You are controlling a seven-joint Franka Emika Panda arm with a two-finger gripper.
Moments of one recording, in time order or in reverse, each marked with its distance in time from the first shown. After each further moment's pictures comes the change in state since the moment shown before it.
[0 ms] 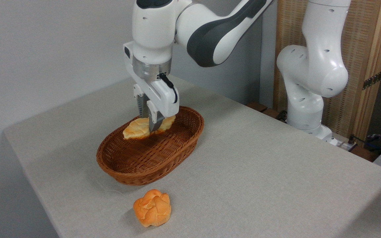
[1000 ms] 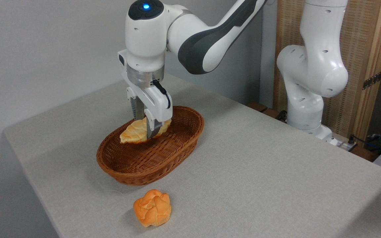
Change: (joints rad) arm -0.001 0.046 -0.032 0.005 -0.007 0.034 -0.011
